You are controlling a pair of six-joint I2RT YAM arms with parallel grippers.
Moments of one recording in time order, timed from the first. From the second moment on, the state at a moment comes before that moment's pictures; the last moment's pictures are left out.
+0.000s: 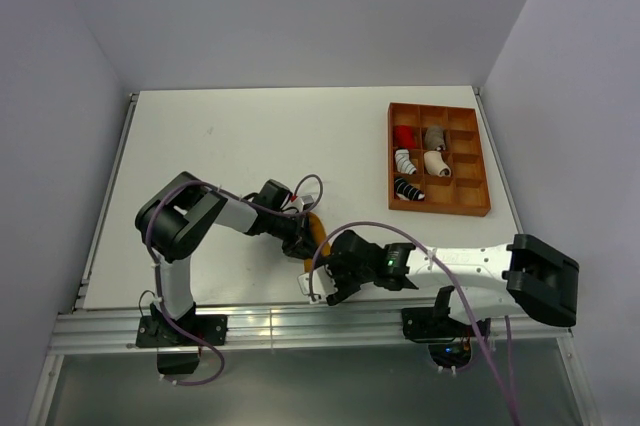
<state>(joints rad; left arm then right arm) -0.65 1.94 0.76 0.18 0.95 -0.90 1.15 1.22 0.51 -0.18 -0.19 -0.81</state>
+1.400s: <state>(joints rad) -0.56 1.67 0.87 -0.21 0.56 -0.73 1.16 1.38 0.53 -0.02 0.02 -0.87</state>
